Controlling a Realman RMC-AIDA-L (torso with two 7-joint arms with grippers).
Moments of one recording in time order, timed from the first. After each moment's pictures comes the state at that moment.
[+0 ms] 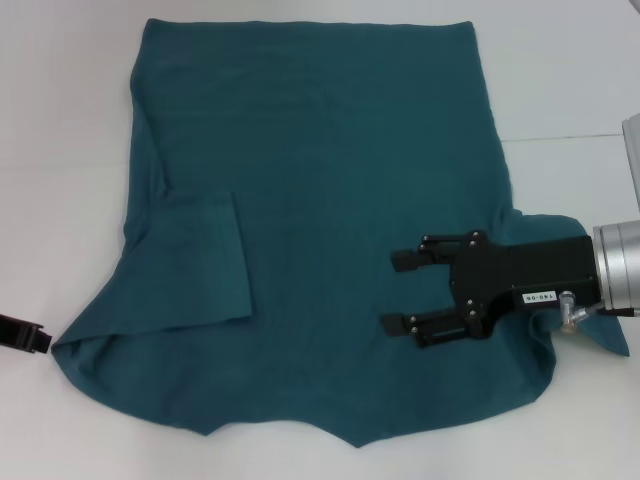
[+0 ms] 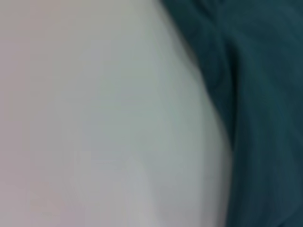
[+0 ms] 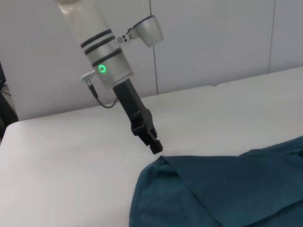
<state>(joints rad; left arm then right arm) -0.67 -2.01 0.80 0.86 2.77 1.28 -2.36 0.59 2.09 -0.77 -0.86 -2.08 -1.62 1.43</state>
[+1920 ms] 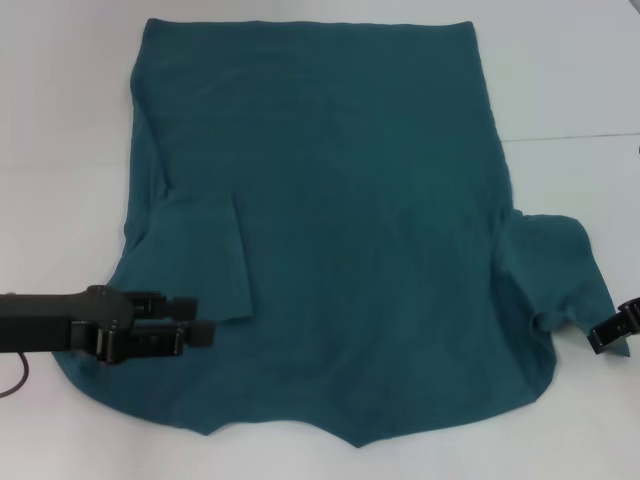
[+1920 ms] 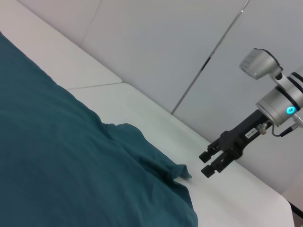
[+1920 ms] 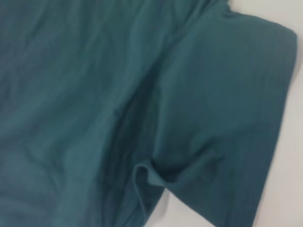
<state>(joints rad) -0.59 -1.98 0.68 0.70 2.07 1.74 -1.77 0.60 2.08 -0.95 -1.29 -2.93 -1.64 2.68</state>
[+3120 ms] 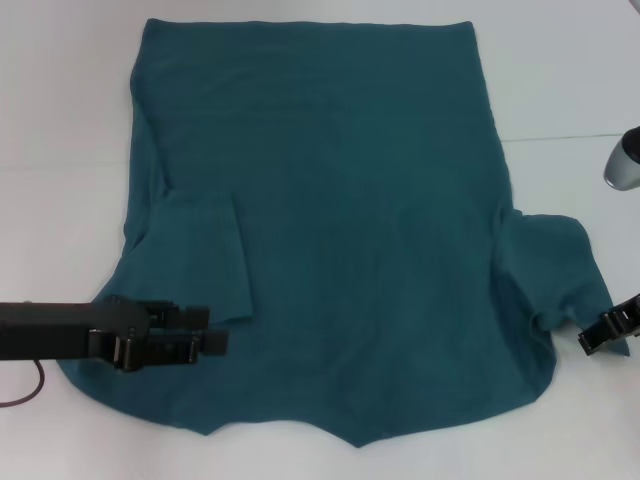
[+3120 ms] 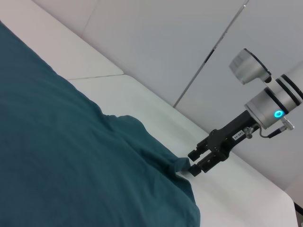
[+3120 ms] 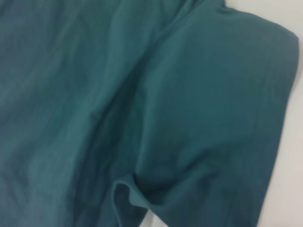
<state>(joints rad) -0.59 -2.00 0.71 0.70 2.08 1.71 -1.78 0.60 2.07 -1.08 -1.16 -2.93 -1.46 2.72</state>
